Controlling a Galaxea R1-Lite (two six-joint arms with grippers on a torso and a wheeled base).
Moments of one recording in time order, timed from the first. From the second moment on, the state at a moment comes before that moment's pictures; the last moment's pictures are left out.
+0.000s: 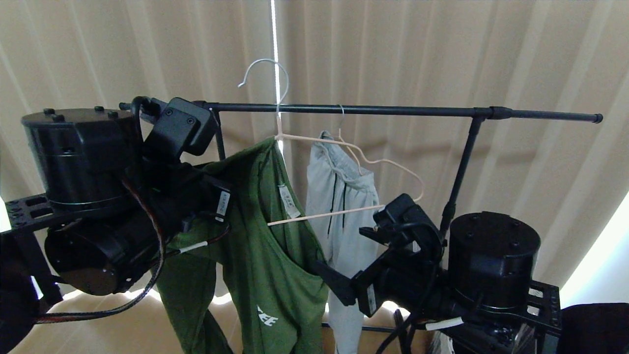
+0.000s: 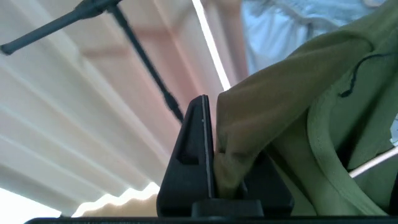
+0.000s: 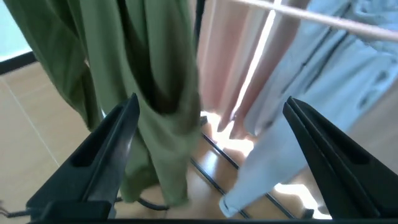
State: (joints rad) left arm -0.62 1.51 -0.81 -0.53 0.51 0.30; right arm 0.88 1.77 -0.63 -0.89 -0.18 0.07
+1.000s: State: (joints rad) left arm -0.64 1.49 -0.81 -0.53 0.50 0.29; right arm 0.83 1.99 -0.64 -1.00 -0.22 0.07
